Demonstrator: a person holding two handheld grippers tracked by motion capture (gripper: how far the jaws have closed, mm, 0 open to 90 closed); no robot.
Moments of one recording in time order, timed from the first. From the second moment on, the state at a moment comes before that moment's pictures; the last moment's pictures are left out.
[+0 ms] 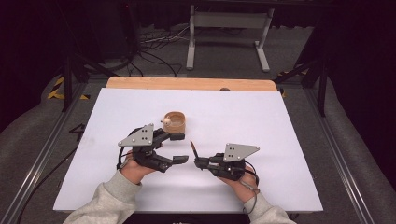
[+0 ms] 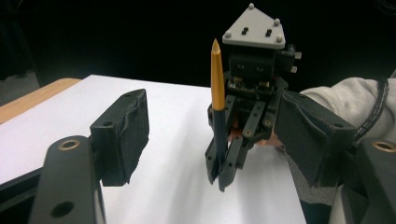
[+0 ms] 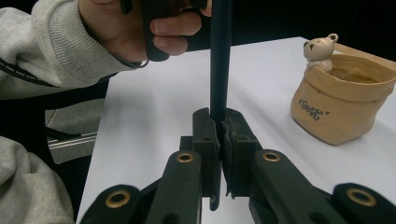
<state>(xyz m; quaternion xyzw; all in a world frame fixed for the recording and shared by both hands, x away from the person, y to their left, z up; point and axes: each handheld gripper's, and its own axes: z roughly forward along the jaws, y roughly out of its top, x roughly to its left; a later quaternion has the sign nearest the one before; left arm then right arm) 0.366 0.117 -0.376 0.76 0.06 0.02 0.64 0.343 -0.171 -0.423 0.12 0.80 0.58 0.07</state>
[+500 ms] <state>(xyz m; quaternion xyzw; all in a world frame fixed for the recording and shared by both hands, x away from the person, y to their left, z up) 0.366 0.109 -0.374 0.76 0.06 0.02 0.65 0.341 -0.164 -0.426 0.12 0.78 0.61 0.07</state>
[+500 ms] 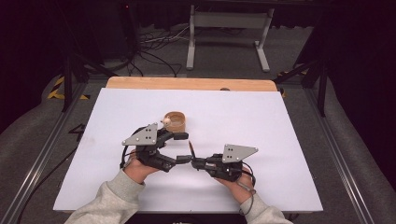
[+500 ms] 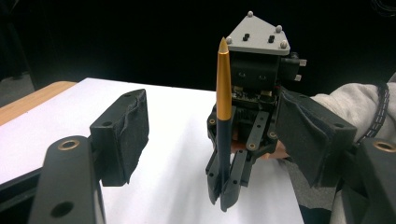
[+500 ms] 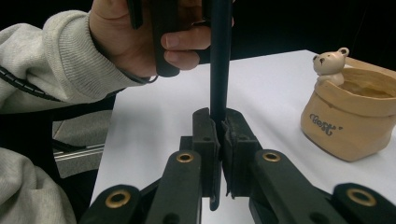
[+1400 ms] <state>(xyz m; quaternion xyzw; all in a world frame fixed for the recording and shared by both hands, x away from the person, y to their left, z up) 0.361 0.098 -0.381 0.77 0.06 0.02 0.64 0.341 -0.160 -0.428 0.12 0.78 0.61 0.07</state>
